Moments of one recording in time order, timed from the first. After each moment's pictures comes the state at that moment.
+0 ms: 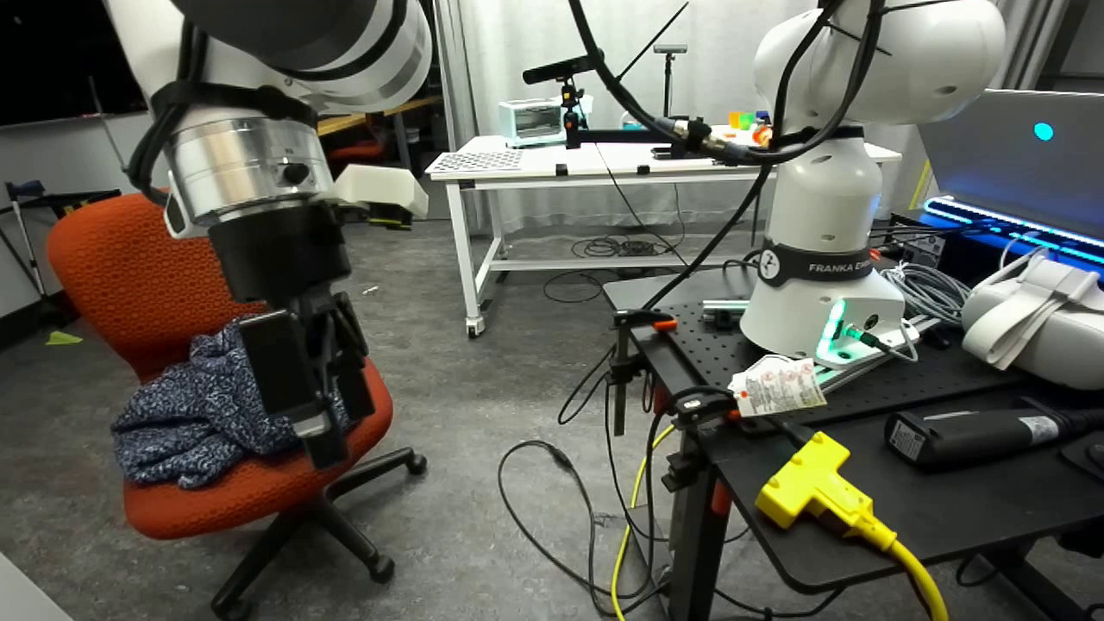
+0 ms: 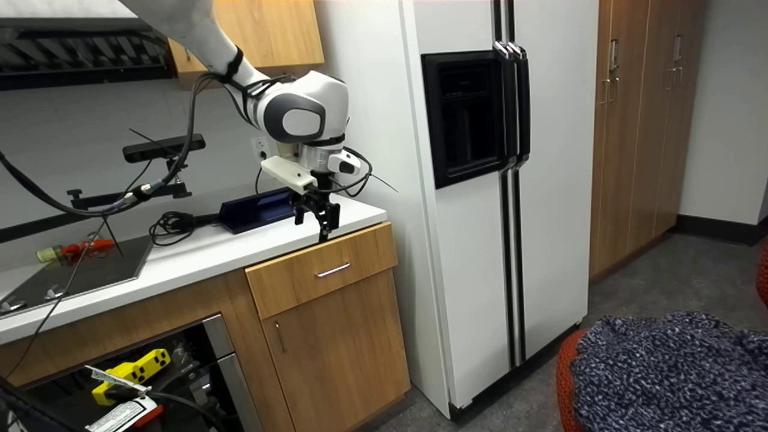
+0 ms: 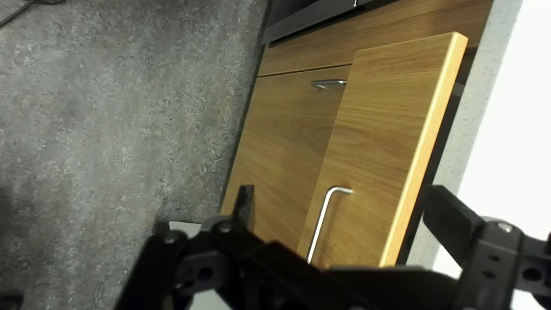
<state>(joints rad) 0.07 0.31 0.17 -2.09 0.43 2.30 -0.16</state>
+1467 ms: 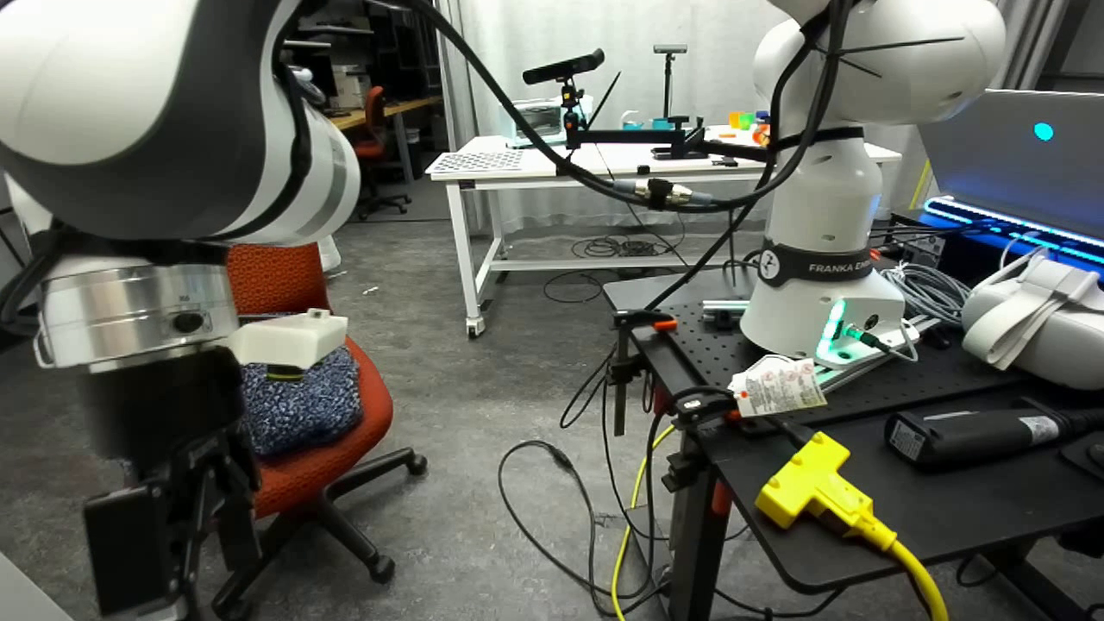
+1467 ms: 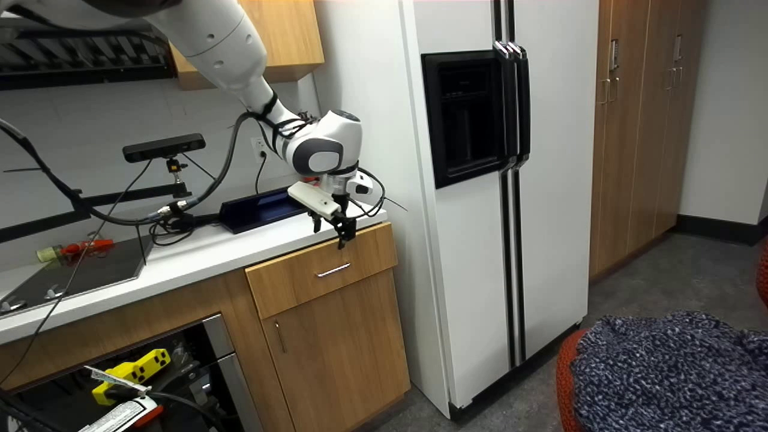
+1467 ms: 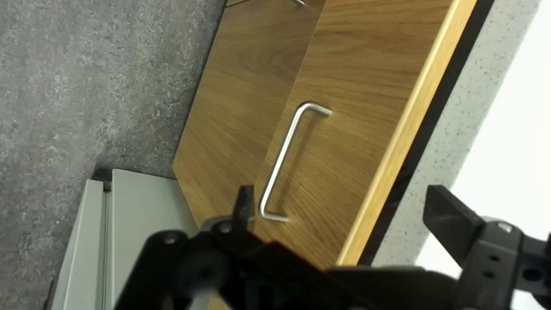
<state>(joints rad) 0.07 0.63 0.25 -1.81 0.44 2.45 -0.24</state>
